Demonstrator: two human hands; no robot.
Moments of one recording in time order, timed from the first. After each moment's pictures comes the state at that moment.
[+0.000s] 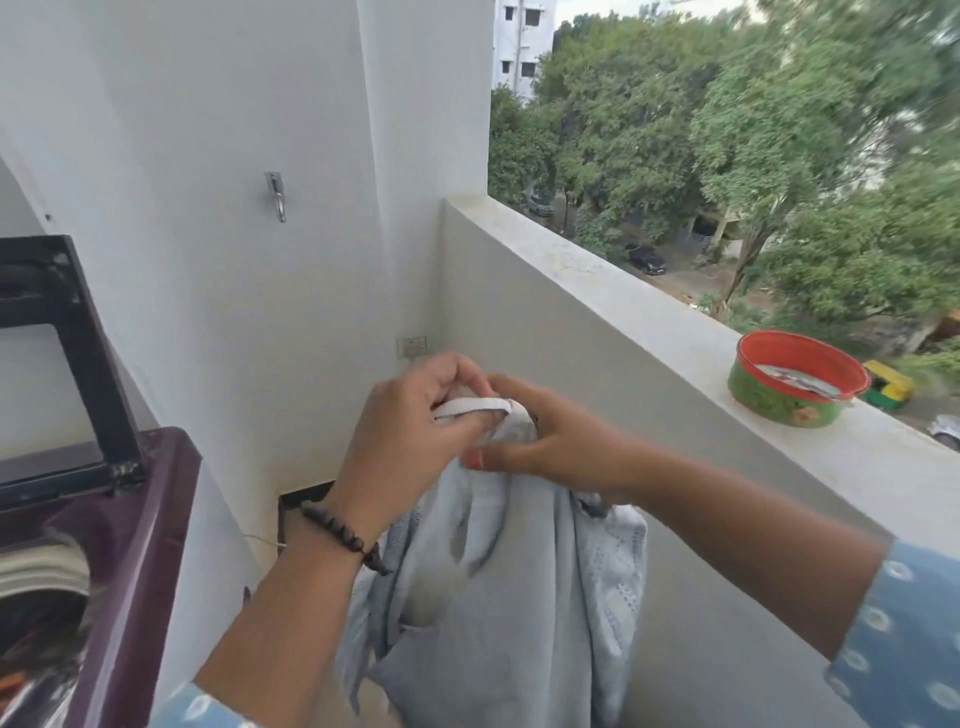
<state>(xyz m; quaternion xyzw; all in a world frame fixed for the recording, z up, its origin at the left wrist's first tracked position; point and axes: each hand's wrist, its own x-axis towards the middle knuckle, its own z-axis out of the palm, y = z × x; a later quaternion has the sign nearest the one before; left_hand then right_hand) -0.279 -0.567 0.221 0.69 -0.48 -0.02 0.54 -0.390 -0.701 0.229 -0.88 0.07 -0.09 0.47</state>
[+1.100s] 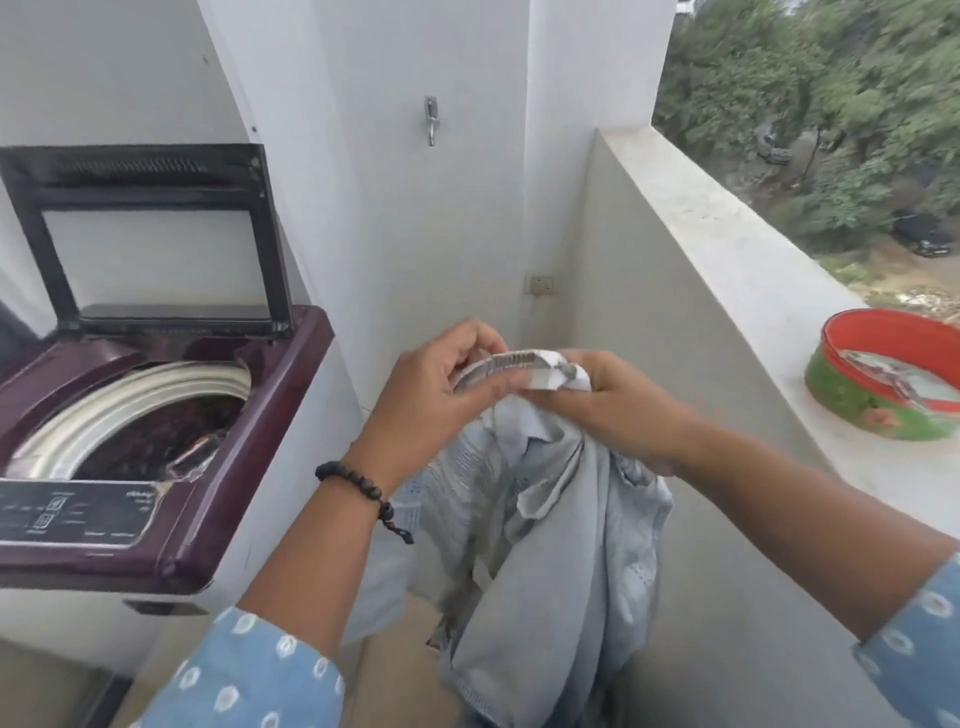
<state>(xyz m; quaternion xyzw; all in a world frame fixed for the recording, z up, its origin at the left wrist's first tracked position) -0.377 -0.574 0.208 0.77 -0.36 0.01 0.53 -0.446 -0.748 0.214 -0.83 -0.02 -0.01 0.55</state>
